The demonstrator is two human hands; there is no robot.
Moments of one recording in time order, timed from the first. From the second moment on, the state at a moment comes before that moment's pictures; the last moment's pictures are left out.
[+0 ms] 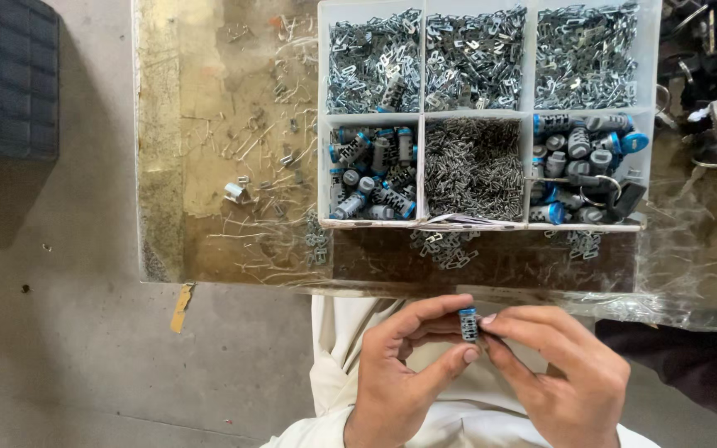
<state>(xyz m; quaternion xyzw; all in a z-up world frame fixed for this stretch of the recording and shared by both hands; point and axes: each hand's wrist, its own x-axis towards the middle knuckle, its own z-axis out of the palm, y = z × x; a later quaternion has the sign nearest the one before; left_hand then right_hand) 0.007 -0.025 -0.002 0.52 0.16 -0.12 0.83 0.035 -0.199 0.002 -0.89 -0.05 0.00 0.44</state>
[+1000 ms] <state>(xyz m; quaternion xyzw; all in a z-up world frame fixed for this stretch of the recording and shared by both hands) -0.009 0.010 -0.005 0.51 0.17 -0.05 0.84 0.051 -0.148 0.033 -0.91 -0.19 -0.01 0.36</state>
